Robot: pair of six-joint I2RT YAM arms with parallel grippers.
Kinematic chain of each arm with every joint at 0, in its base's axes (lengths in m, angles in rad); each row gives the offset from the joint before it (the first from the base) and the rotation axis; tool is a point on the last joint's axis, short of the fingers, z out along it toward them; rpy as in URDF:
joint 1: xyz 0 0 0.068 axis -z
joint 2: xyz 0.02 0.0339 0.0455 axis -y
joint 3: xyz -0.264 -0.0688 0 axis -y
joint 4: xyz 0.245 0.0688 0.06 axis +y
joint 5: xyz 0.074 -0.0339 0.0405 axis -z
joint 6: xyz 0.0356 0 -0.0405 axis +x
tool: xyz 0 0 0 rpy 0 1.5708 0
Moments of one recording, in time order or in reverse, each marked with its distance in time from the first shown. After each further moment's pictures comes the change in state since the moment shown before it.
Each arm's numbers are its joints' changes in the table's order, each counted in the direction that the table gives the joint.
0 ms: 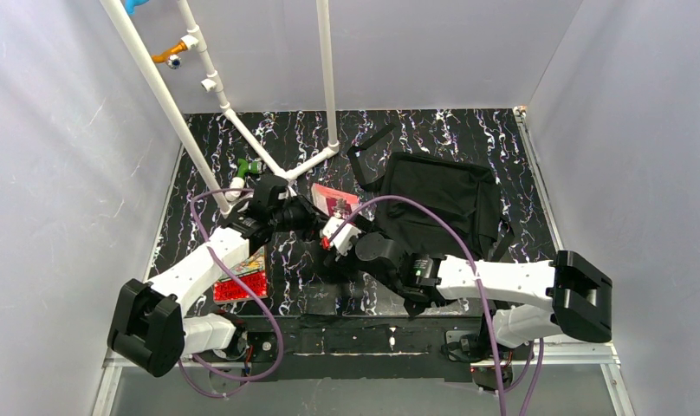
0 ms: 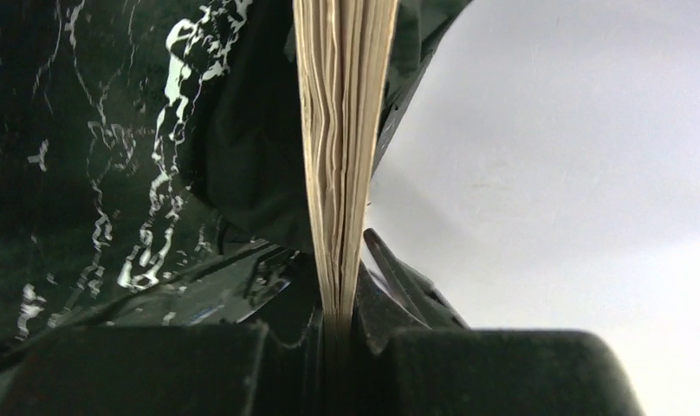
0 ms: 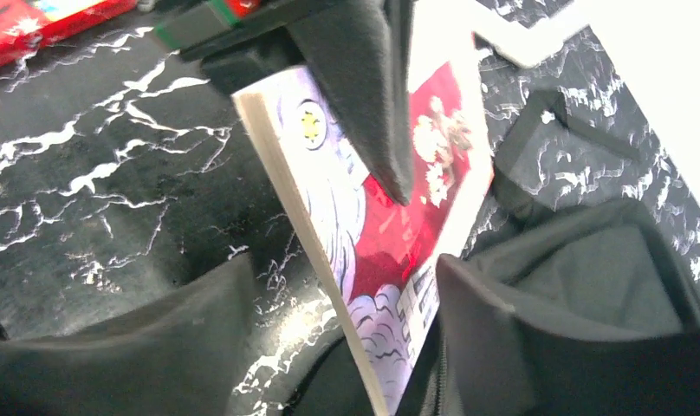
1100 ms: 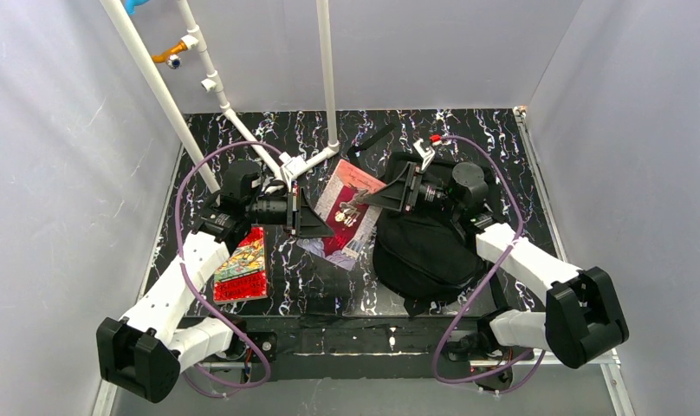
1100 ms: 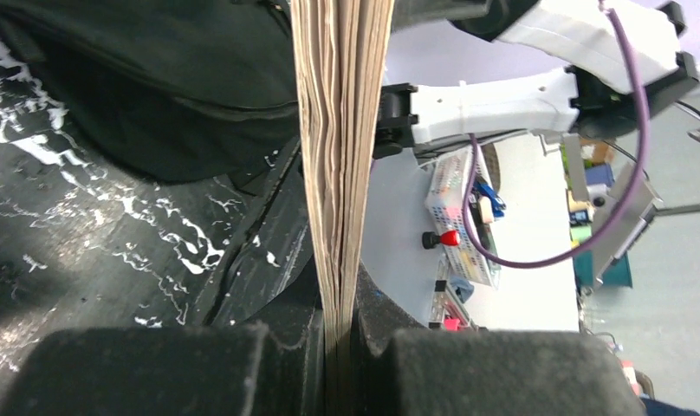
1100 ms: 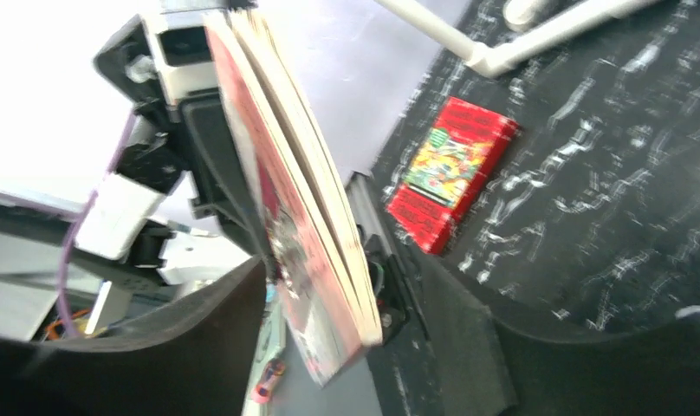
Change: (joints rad) left arm -0.122 0.148 0.134 0.128 0.555 0.859; right arm 0.800 0.092 -0.063 -0.357 -1.282 1.220
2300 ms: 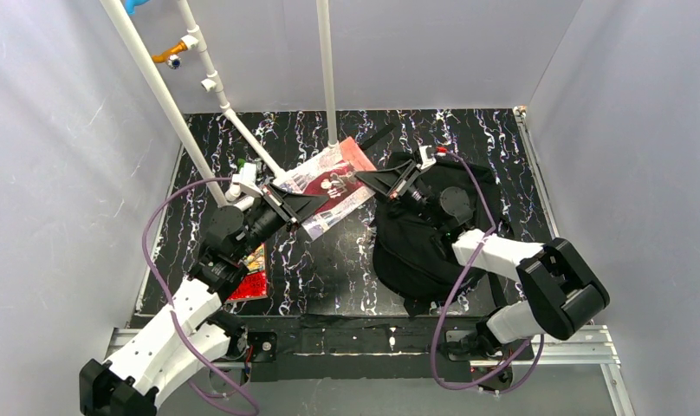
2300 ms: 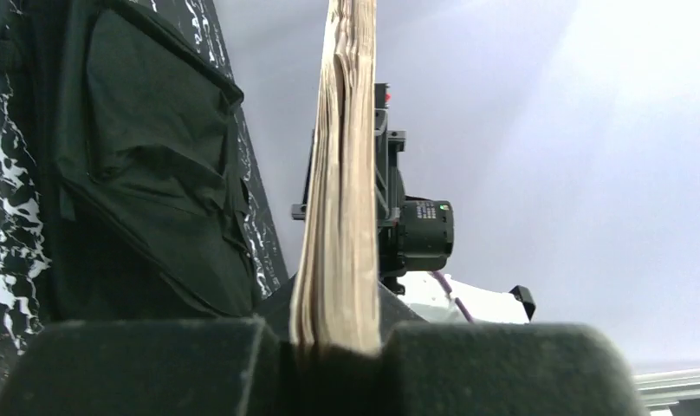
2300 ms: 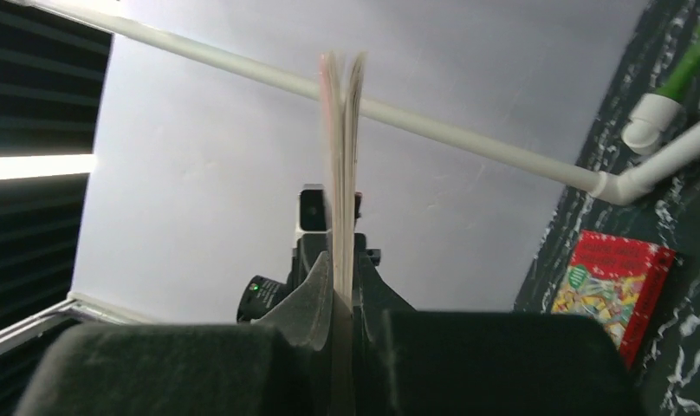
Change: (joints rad) left arm 0.149 0.293 -0.321 -0.600 -0.759 -0.719; right arm -0.151 -0.184 -0.117 -0.748 0.478 0.565
